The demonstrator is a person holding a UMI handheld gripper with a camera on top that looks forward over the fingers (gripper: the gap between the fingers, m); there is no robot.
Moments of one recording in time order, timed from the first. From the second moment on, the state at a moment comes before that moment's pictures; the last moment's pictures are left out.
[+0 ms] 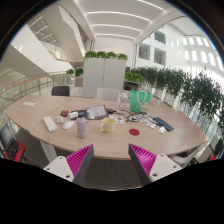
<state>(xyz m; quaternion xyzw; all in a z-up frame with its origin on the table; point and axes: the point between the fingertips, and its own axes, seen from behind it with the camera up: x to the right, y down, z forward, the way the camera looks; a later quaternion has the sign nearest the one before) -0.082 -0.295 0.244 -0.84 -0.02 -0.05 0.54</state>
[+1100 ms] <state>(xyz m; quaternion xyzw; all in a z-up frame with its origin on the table) -0.268 0.064 0.064 -0.78 -0.09 0.06 0.61</state>
